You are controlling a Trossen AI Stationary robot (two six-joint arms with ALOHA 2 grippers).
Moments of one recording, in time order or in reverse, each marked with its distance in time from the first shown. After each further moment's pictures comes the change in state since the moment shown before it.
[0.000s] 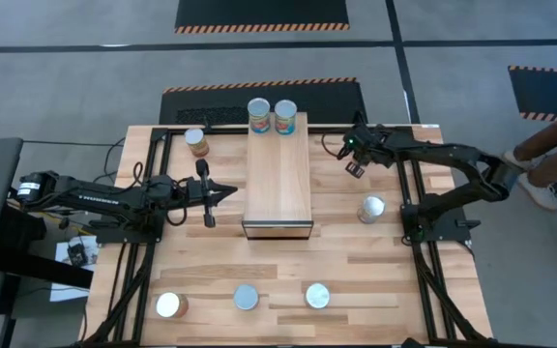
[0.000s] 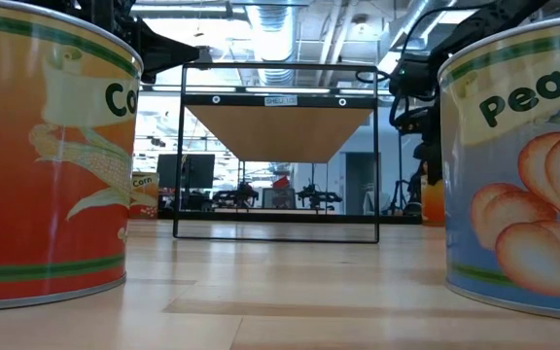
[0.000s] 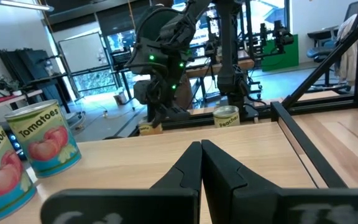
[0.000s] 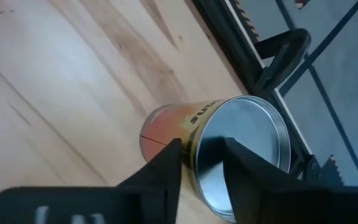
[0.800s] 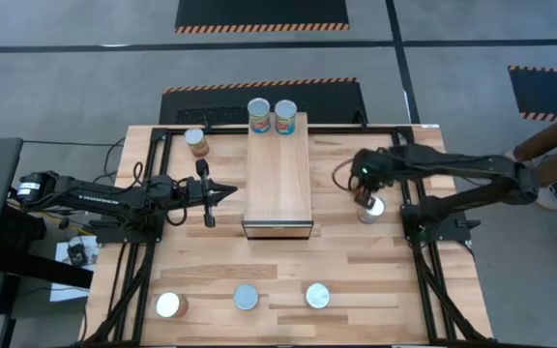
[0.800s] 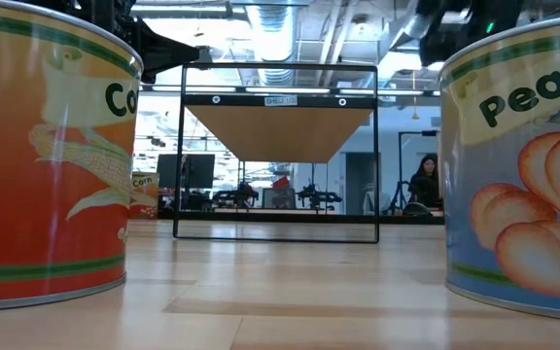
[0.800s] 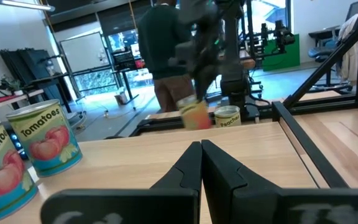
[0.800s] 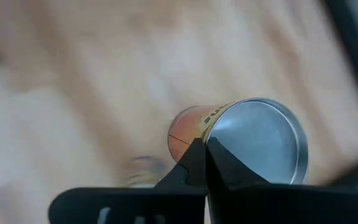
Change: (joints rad) left arm 0.000 0.000 0.000 0.000 -0.005 0.000; right arm 0.440 -0.249 0.184 -0.494 -0.271 0.327
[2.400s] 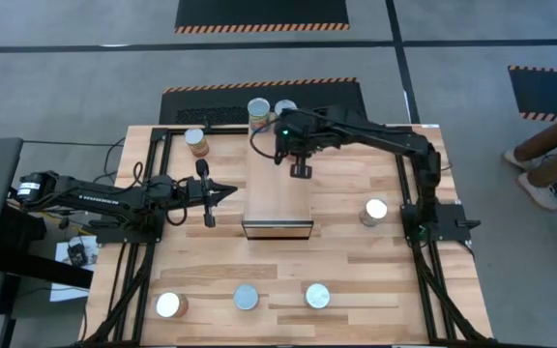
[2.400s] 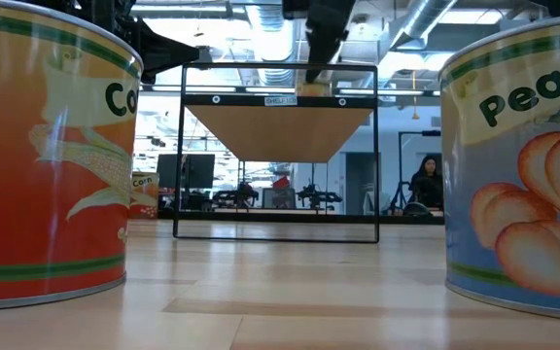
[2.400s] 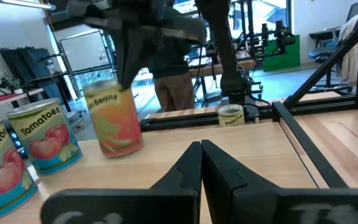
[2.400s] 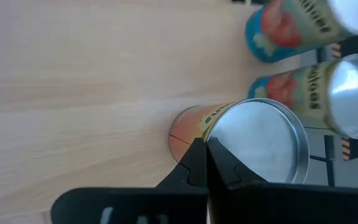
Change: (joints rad) left arm 0.000 0.000 0.000 -0.001 -0.002 -0.007; right arm -0.031 0.834 1.153 -0.199 0.075 -0.477
